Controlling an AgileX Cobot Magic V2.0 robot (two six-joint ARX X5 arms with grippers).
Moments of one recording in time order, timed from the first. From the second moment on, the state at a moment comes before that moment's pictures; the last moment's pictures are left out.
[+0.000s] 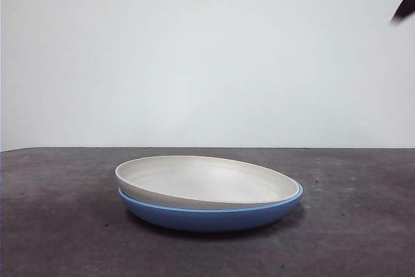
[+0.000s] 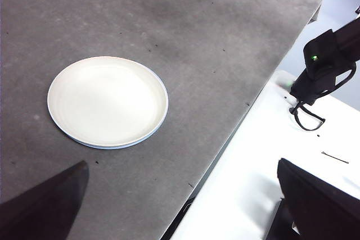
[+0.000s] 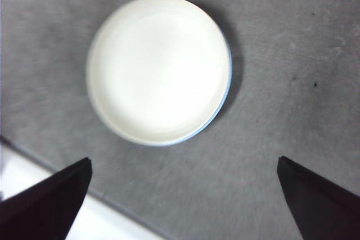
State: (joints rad) left arm -0.64 0.66 1.24 -1.19 0.37 0.09; right arm 0.41 1.04 1.20 -1.08 -0.31 0.29
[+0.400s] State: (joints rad) left arm -0.64 0.66 1.24 -1.19 0.37 0.09; right arm 0.42 0.54 1.20 -1.27 -0.31 0.29
